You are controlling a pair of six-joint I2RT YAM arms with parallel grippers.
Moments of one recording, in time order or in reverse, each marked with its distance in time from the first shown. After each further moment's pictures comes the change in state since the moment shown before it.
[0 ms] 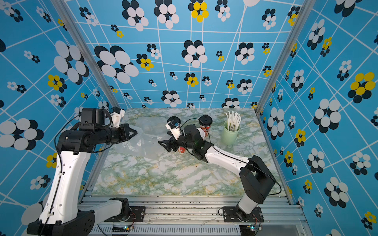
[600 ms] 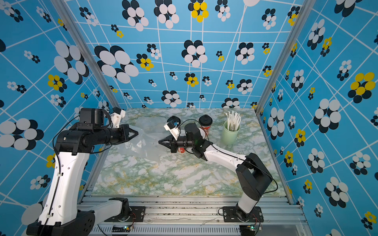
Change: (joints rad) left arm 0.000 -0.001 0.016 -0.027 0.037 0.000; right arm -0.018 0.010 0.003 0.042 -0.245 0.154
